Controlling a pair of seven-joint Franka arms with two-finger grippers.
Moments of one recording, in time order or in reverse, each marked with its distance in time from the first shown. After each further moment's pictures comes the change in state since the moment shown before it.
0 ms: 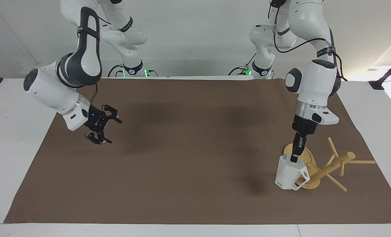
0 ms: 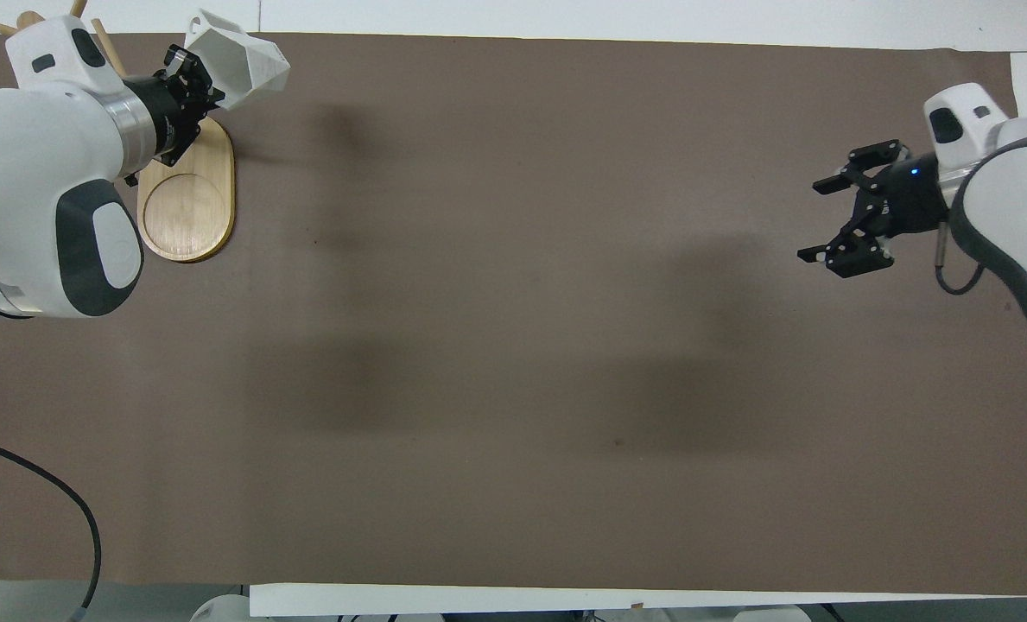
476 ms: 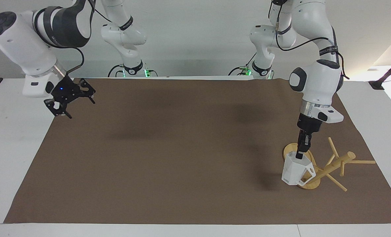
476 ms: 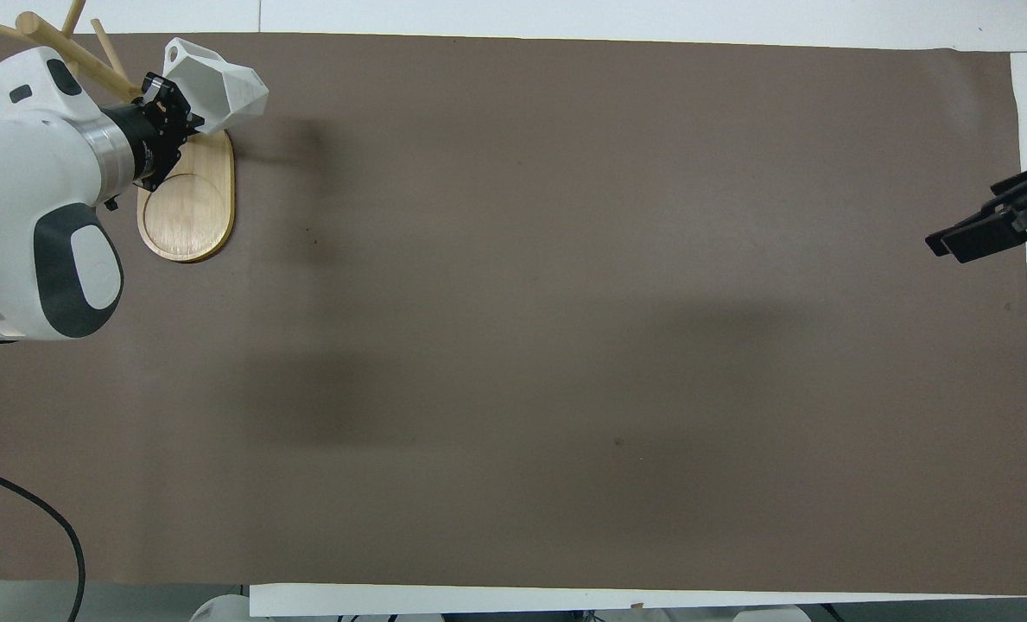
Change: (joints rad) left arm 0.034 -0.054 -0.005 -0.097 0.000 0.008 0.008; right arm 0.002 -0.080 0.011 0.279 -0.348 -0.392 0.793
